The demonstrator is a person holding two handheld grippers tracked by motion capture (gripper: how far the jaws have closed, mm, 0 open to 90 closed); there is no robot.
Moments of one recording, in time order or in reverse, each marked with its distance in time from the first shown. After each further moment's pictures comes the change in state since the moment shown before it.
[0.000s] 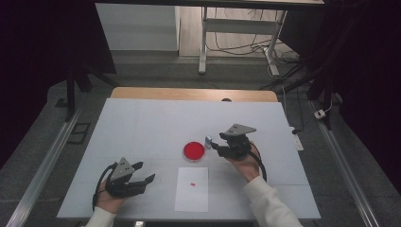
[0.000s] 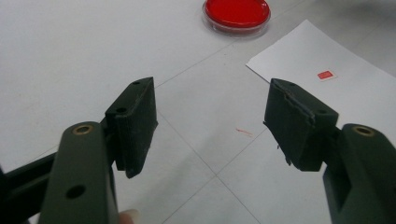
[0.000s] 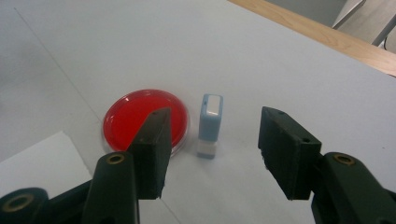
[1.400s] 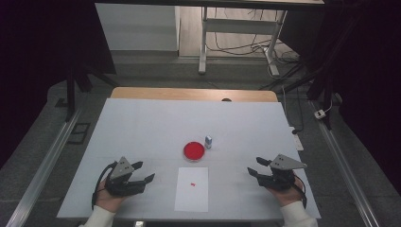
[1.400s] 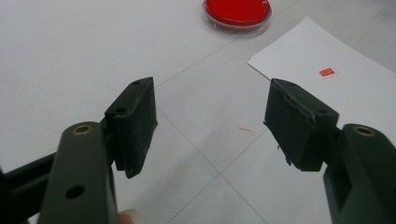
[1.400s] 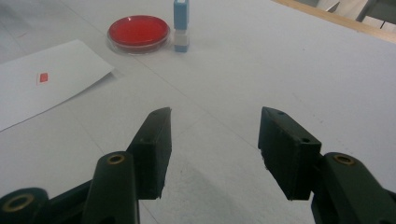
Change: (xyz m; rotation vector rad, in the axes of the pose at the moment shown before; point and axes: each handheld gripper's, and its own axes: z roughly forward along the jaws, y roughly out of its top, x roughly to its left) left arm 0.004 0.000 0.000 0.007 -0.011 0.007; right arm -0.017 -0.099 -0.109 -0.058 -0.045 0.007
